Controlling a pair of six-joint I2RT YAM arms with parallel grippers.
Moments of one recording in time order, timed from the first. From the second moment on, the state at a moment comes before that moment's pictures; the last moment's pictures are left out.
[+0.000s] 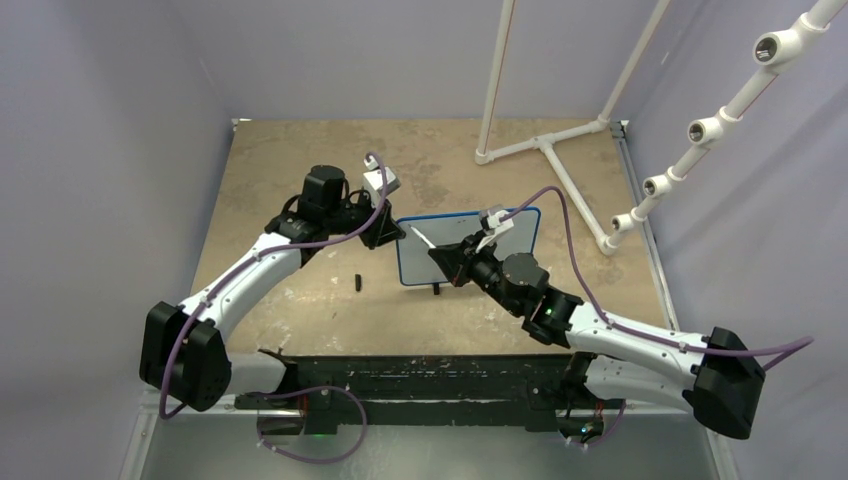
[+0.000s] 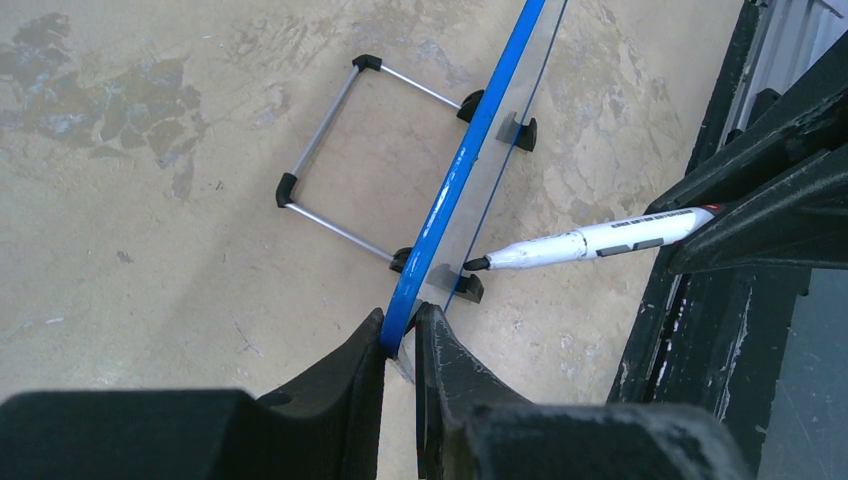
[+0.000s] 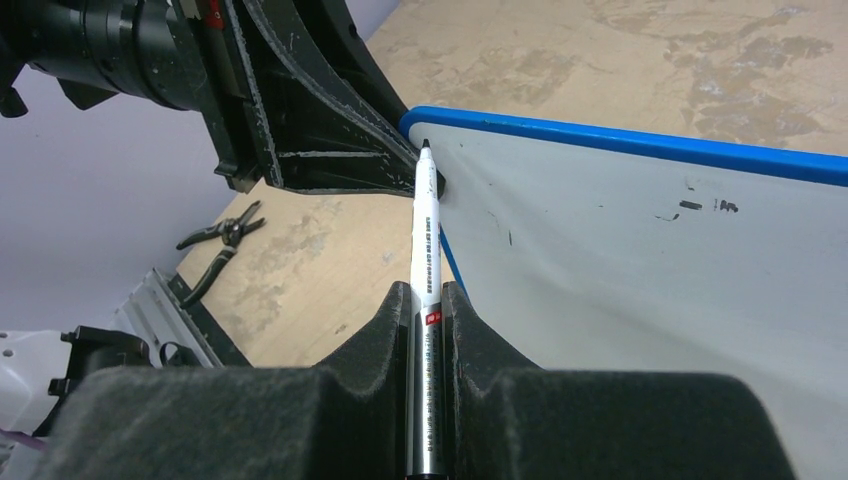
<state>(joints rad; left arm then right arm) -0.42 1.31 0.97 -0.22 0.65 0.11 0.98 1.01 0.54 0.41 0.24 0.48</state>
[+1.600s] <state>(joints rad) -0.43 1.30 0.97 -0.23 0.62 0.12 1.00 1.08 0.57 0.39 0.31 0.49</state>
